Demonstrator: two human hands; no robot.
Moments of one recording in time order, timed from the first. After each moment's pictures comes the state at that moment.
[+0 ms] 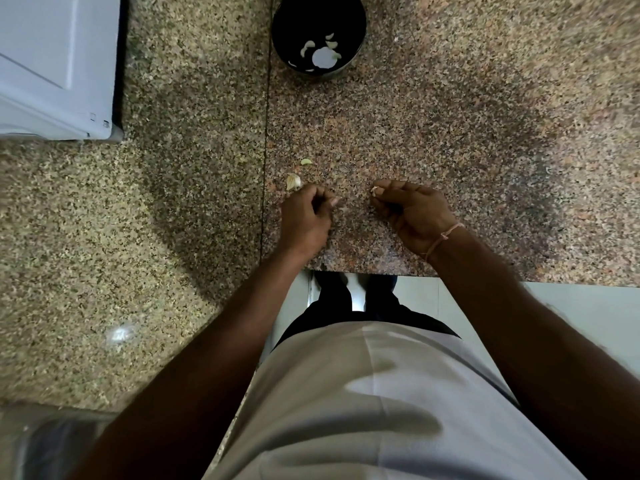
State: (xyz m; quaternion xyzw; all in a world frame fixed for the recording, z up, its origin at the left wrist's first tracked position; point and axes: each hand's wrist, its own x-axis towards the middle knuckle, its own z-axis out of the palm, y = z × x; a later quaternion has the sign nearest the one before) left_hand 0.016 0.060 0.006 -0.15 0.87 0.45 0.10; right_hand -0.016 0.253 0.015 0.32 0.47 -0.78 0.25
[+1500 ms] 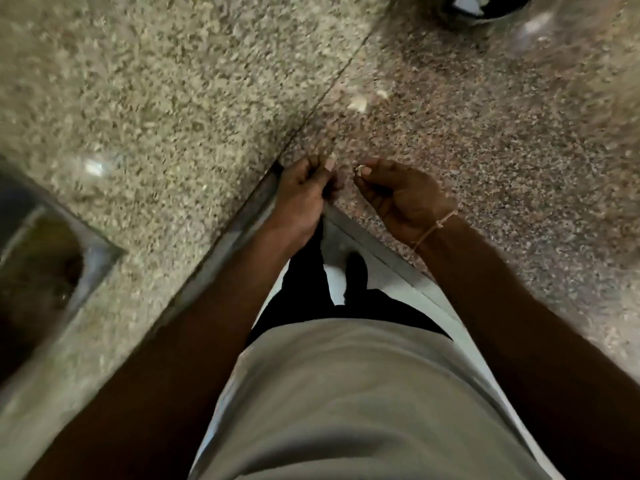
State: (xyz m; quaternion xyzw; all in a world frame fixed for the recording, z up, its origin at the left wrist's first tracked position) left_hand 0.120 0.100 0.020 -0.42 0.52 0.74 -0.08; right_hand 0.014 0.217 0.018 0.17 0.49 -0.71 0.48
